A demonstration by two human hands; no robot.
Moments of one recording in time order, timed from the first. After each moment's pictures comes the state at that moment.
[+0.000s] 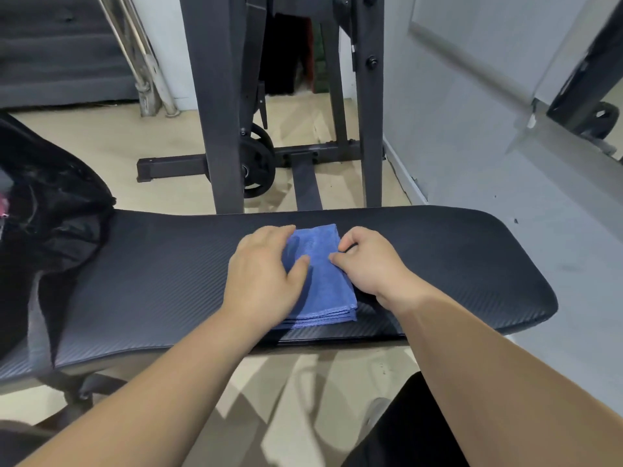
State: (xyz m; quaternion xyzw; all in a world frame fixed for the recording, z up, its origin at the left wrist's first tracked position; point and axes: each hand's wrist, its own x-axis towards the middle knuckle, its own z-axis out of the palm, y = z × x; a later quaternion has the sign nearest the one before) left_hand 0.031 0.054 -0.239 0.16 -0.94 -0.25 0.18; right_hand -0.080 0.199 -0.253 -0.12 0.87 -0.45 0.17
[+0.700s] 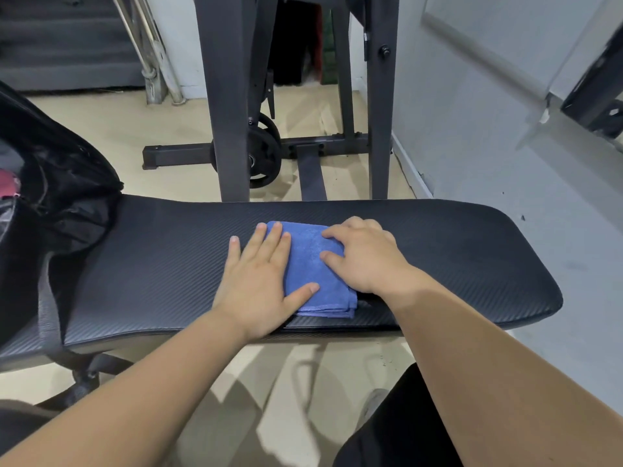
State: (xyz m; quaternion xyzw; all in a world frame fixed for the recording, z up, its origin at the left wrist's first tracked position) left_hand 0.051 0.035 -0.266 0.12 -0.99 -0.04 -0.02; right_hand -0.078 0.193 -0.252 -0.32 0.93 -0.16 0.11
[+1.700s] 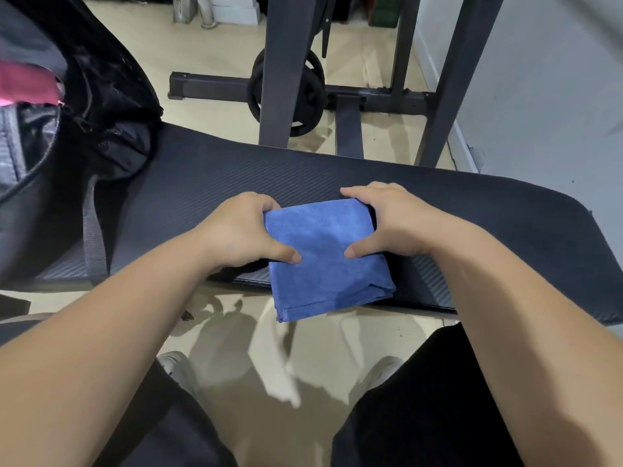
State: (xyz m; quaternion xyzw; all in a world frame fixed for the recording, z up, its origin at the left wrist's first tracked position) left_hand 0.083 -0.054 -0.242 0.25 -0.90 -0.35 -0.07; right_hand -0.076 0.145 -0.232 -0.40 0.87 -0.12 0.25
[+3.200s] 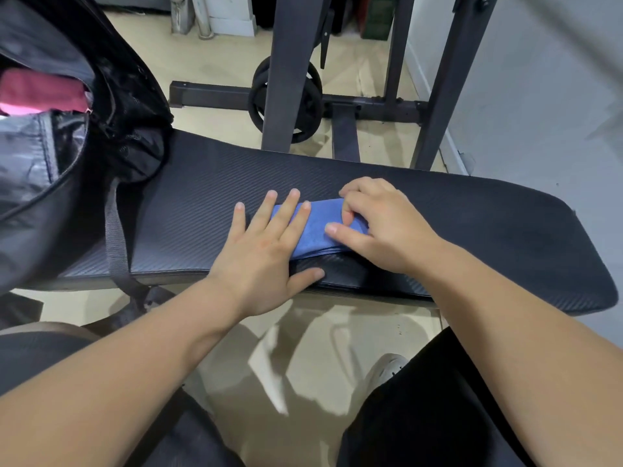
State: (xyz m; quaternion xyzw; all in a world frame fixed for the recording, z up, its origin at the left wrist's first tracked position) left_hand 0.120 -0.027 -0.274 0.08 -1.00 -0.01 -0.02; right_hand -0.033 0.142 -0.239 -0.49 0.85 -0.21 0.04
